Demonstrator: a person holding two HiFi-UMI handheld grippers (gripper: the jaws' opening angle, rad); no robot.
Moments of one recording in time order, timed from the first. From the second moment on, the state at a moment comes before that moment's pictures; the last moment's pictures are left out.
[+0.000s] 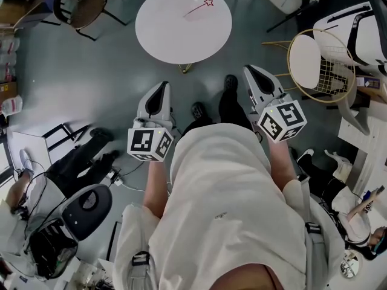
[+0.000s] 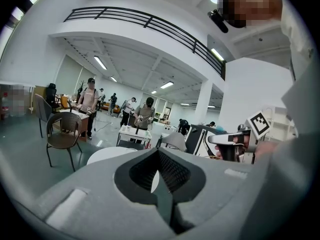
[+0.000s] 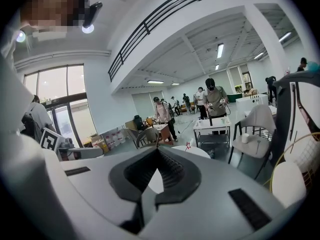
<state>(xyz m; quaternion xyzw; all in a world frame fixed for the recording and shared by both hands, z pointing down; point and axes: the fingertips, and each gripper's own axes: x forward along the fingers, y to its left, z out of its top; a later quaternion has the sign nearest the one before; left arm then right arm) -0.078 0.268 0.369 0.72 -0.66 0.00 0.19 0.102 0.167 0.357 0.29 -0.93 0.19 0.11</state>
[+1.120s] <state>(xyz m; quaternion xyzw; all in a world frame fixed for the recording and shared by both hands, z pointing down) 0.000 0.118 0.359 0.65 -0.74 0.00 0.19 0.136 -0.007 0.361 0.16 -0.96 0.20 0.12</state>
